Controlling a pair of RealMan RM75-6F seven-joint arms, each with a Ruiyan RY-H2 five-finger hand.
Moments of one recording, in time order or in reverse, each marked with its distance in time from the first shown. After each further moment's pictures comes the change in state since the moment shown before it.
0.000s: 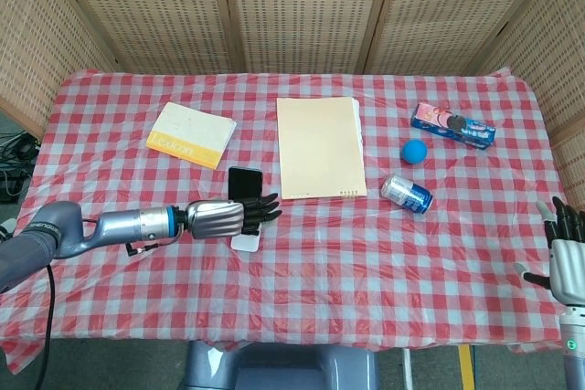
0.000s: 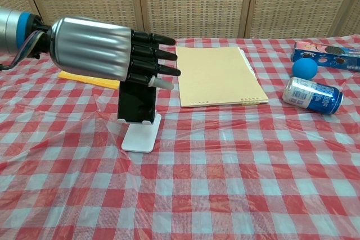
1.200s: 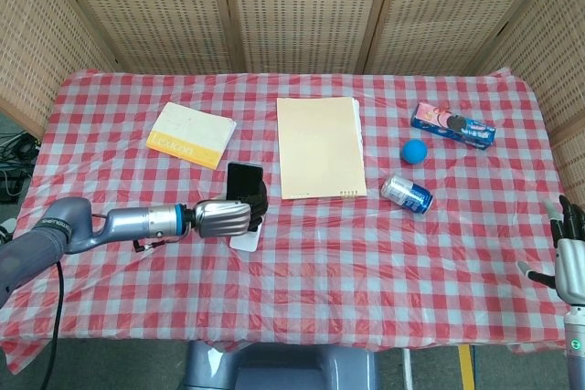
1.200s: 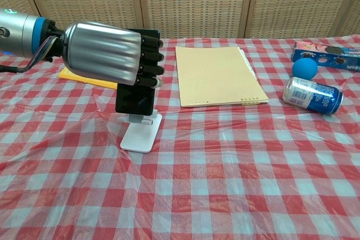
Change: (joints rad) left arm -0.017 -0.060 -0.011 0.077 0.022 -0.012 0.002; right arm -0.003 -0.002 0.009 0.017 0.006 0.005 0.013
